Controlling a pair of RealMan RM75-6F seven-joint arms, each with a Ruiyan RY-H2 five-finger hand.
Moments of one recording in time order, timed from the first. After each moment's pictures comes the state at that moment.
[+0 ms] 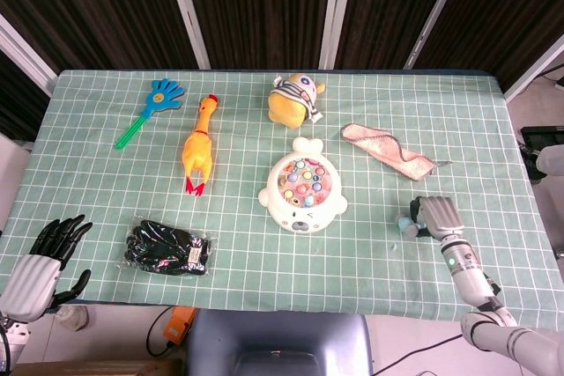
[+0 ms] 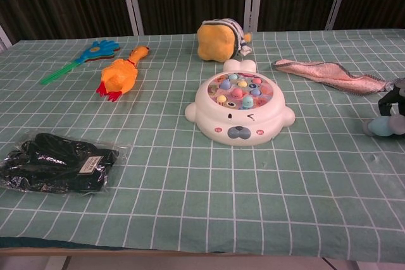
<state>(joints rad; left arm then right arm) -0.14 -1.09 0.05 -1.56 1.69 1.51 -0.13 0.48 -1.55 0.11 -1.01 -1.23 0.90 0.02</state>
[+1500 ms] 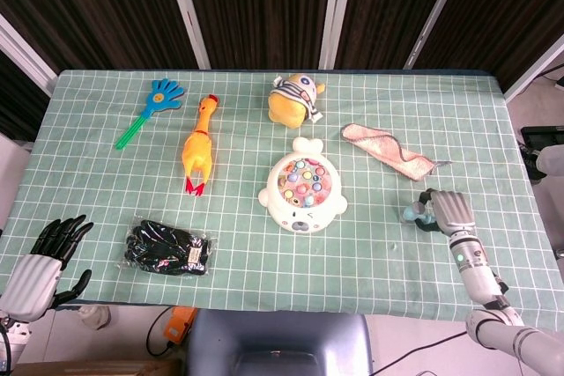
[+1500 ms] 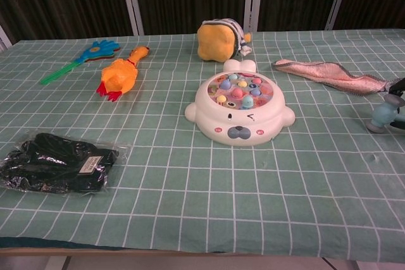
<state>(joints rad) -0.15 -1.09 0.05 -1.56 1.69 1.51 -0.13 0.47 -1.52 0.15 -1.02 -1.21 0.90 0.03</state>
